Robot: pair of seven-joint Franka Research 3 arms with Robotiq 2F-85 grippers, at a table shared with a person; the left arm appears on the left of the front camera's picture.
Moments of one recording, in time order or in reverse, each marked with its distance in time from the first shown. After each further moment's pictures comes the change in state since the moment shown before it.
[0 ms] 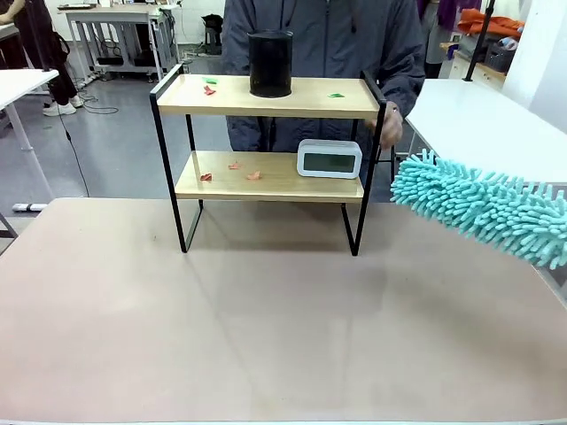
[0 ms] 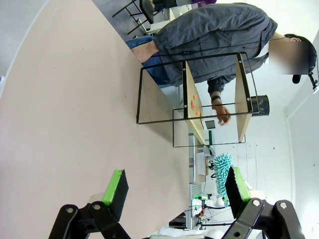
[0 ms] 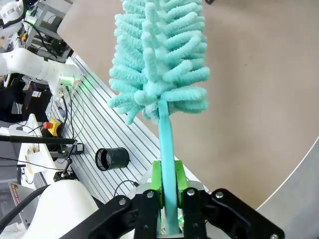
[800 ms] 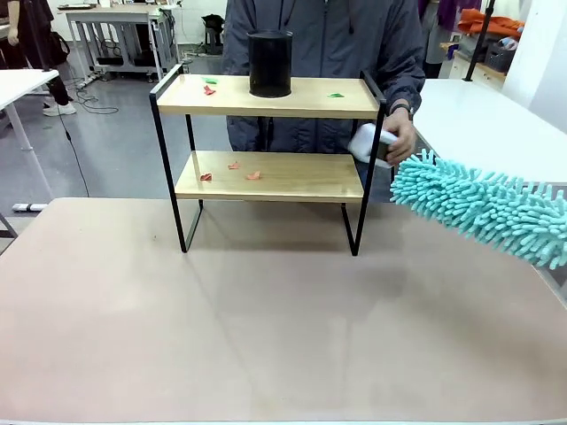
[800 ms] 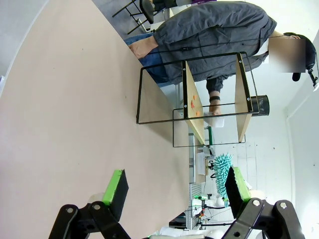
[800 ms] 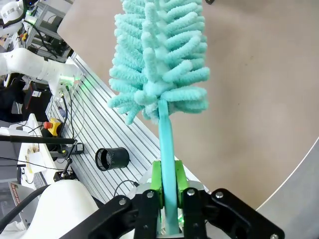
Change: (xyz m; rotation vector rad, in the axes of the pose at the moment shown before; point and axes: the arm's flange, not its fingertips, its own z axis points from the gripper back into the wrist) left arm 0.000 0.000 0.000 0.000 0.000 0.000; right arm 0.000 0.000 0.000 0.000 0.001 0.001
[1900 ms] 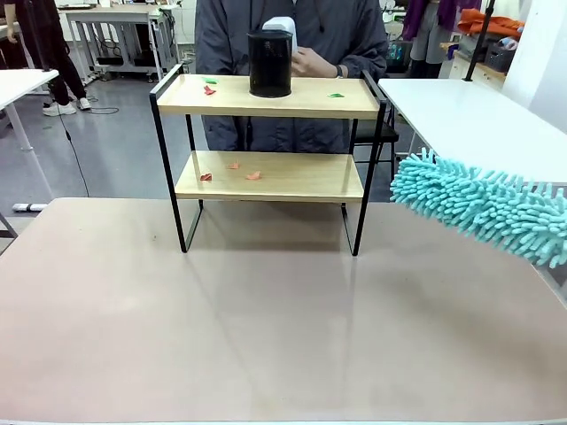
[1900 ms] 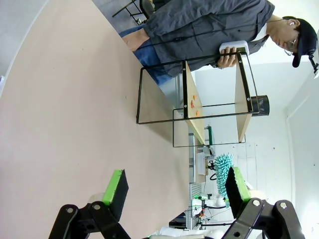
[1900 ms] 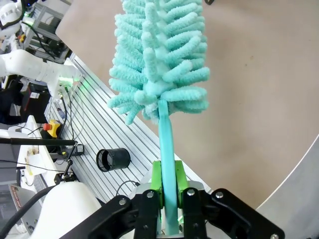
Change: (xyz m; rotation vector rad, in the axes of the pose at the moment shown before) left arm 0.000 0.000 0.000 0.000 0.000 0.000; right arm 0.004 0.015 0.003 -0.022 0.004 -0.009
